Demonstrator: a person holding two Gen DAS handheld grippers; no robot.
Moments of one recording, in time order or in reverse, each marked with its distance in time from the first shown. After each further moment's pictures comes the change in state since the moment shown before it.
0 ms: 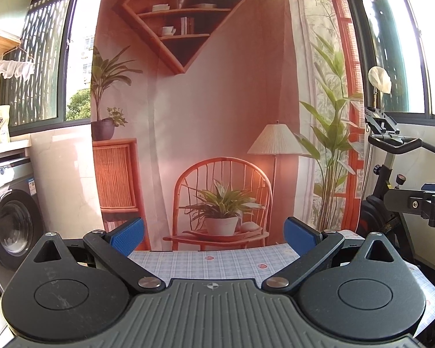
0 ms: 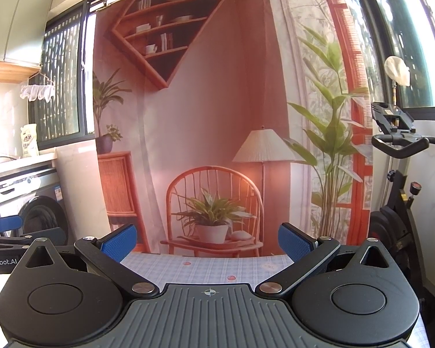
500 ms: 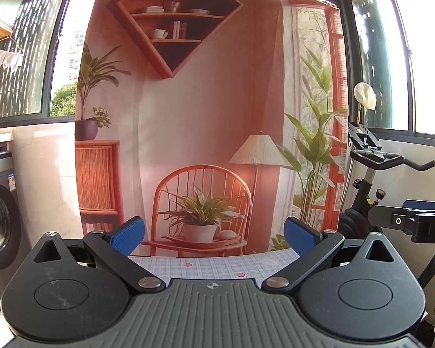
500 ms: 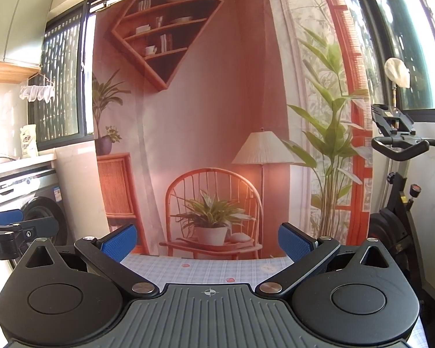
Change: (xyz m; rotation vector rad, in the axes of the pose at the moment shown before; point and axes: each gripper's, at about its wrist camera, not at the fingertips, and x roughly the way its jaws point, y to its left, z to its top) left arm 0.003 0.001 0.004 -0.053 -0.024 -0.090; right arm -0.001 -0.001 0.001 -0.008 -0.006 0.002
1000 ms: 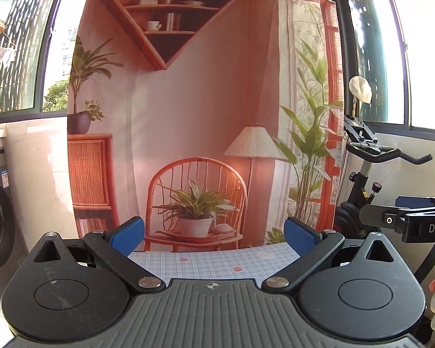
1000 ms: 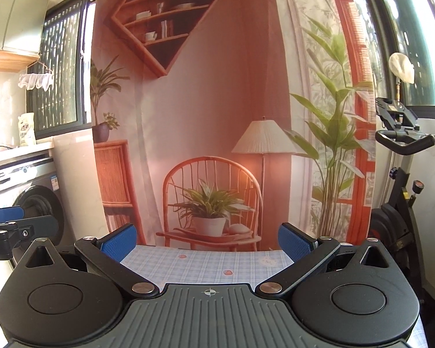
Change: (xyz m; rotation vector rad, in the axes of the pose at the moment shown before) left arm 0.009 0.001 -0.003 0.018 0.017 -0.015; right arm 0.017 -0.002 -0.006 -0.021 0.027 -0.004
